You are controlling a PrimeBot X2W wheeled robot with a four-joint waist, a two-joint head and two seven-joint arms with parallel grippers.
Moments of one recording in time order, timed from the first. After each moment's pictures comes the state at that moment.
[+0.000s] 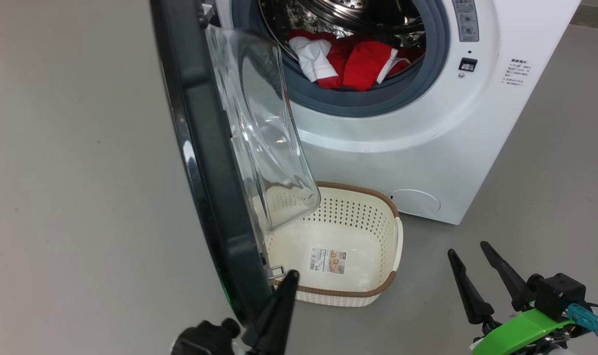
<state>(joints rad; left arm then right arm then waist) -0.08 0.05 -0.52 0.08 -0.41 0.01 -0.26 -0.04 -0.21 0.17 0.28 0.47 0.12 -0.26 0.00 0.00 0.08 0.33</state>
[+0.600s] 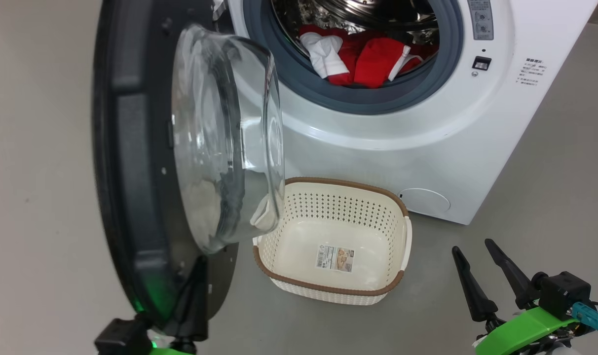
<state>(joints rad) -0.04 0.04 -0.24 0.10 -0.42 0.03 -0.26 -0.04 -0.21 0.16 0.28 0.47 0.12 -0.26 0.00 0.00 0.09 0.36</state>
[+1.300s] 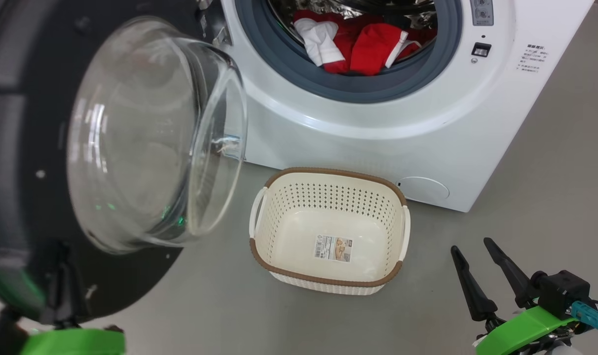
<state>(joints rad) -0.08 0.02 0.19 0.15 -0.36 -0.02 -0.25 -0.05 -0.22 0.17 0.27 0.47 0.12 -0.26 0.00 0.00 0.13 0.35</state>
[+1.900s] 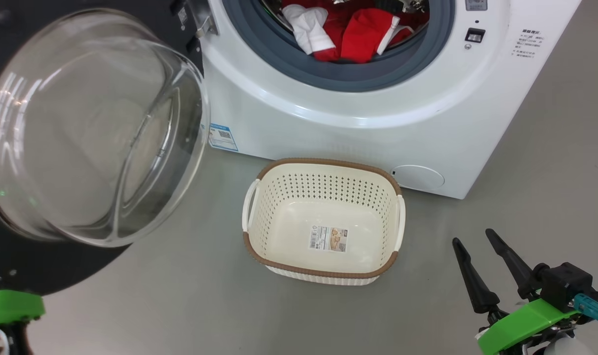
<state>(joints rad) -0.32 0.05 0.51 0.38 -0.20 -0.11 -0.26 -0.07 -0.24 0.18 0.27 0.47 0.12 -0.26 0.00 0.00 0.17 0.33</state>
